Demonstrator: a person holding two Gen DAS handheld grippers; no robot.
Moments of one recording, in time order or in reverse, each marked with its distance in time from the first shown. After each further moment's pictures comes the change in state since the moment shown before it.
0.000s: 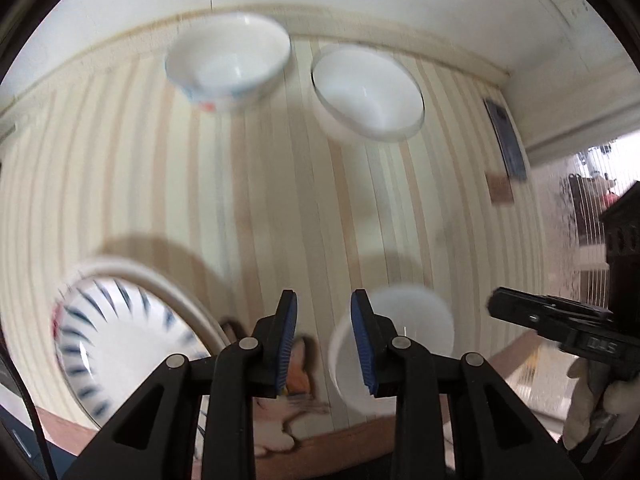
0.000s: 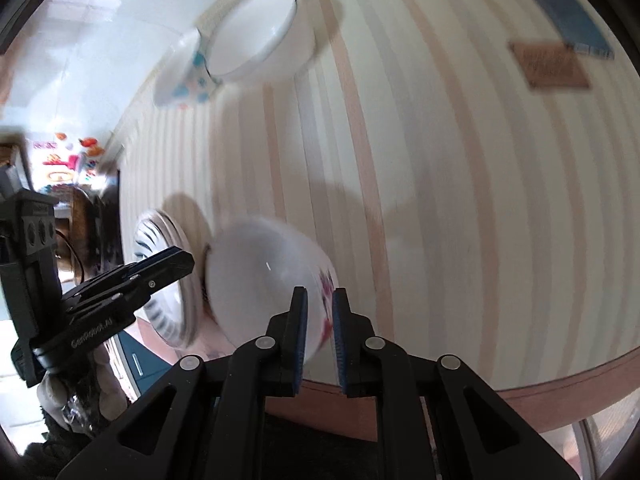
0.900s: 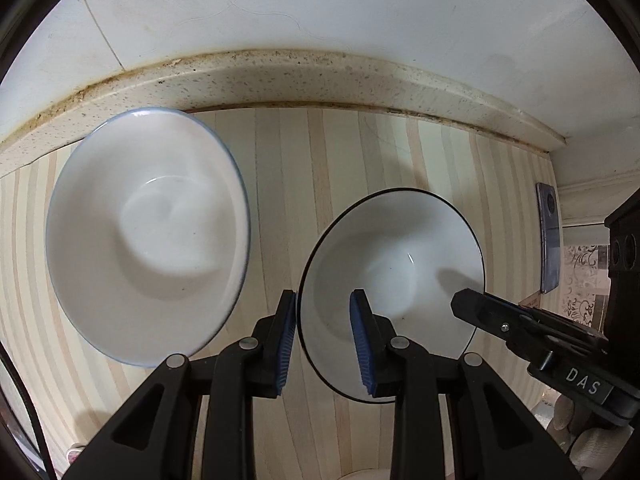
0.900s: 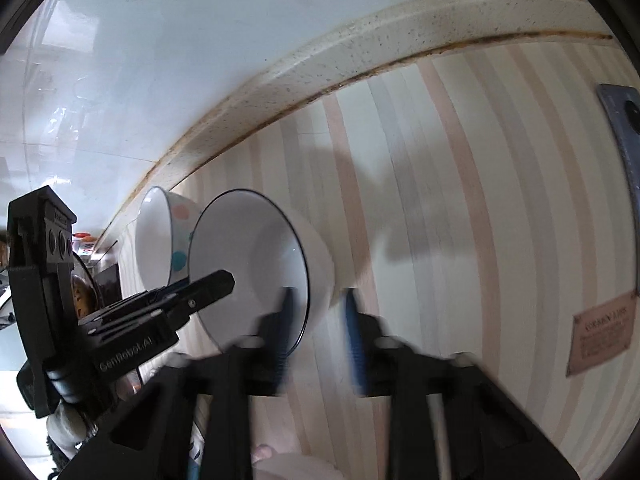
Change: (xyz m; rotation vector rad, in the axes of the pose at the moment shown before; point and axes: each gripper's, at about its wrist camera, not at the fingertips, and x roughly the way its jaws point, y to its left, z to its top) left arm 0.087 -0.004 0.154 -0.053 0.056 0.002; right arm 0.036 0.008 0.185 0.017 -0.073 0.010
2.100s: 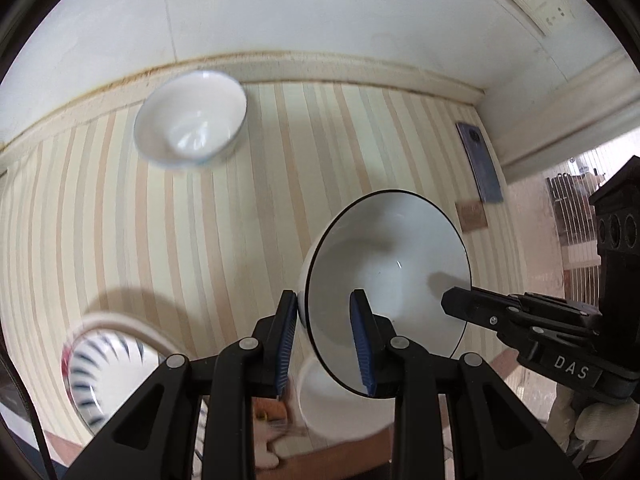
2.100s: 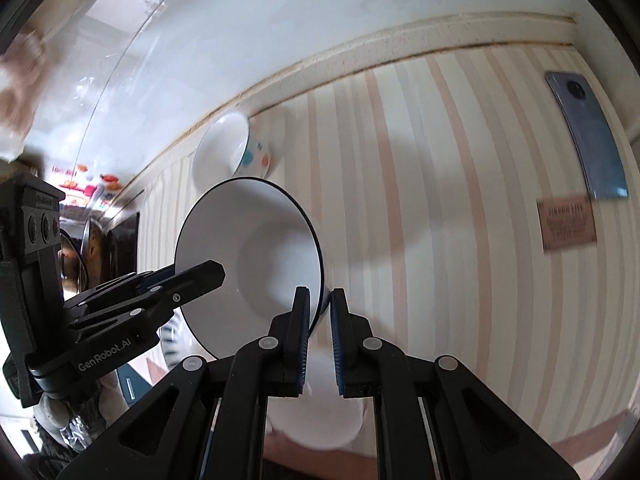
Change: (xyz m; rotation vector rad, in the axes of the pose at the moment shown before) left arm -0.092 -0.019 -0.145 0.104 -0.098 -0.034; right arm -0.076 0.040 -0.137 -0.108 -0.052 -0.027
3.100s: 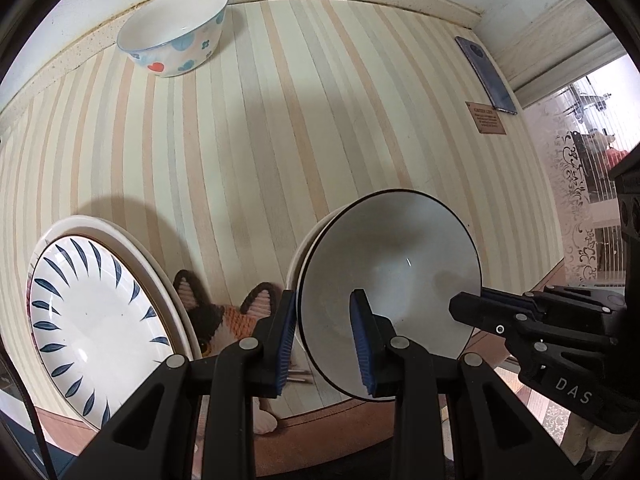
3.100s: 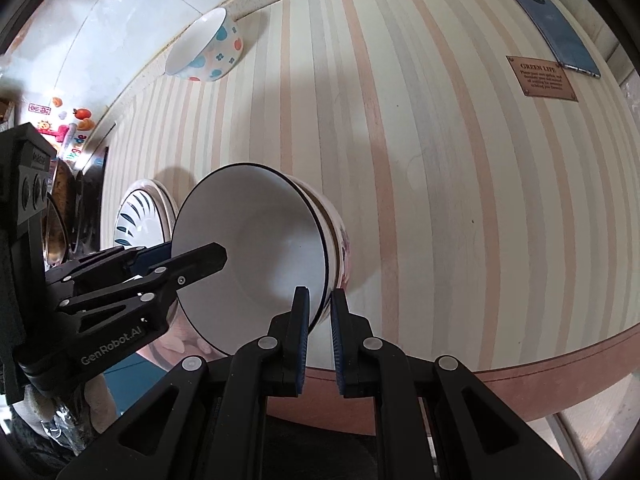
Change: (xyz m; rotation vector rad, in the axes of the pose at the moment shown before) left arm 0.046 -0.022 -0.072 0.066 0.106 0.060; right arm 0.036 -0.012 -0.110 -0.009 0.107 -0.110
